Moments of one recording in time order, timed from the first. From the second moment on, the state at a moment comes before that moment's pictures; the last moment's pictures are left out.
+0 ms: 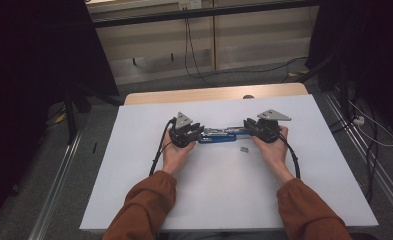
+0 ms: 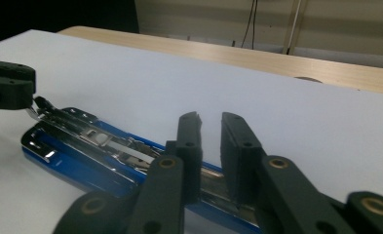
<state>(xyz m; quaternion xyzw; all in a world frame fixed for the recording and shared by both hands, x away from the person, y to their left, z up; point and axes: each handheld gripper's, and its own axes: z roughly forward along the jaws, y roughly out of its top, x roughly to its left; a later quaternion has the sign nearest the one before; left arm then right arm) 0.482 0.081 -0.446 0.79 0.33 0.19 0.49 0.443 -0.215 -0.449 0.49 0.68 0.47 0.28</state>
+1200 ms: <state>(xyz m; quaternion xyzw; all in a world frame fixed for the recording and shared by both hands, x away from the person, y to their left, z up) 0.455 0.121 -0.434 0.78 0.36 0.18 0.48 0.430 -0.231 -0.440 0.48 0.70 0.45 0.28</state>
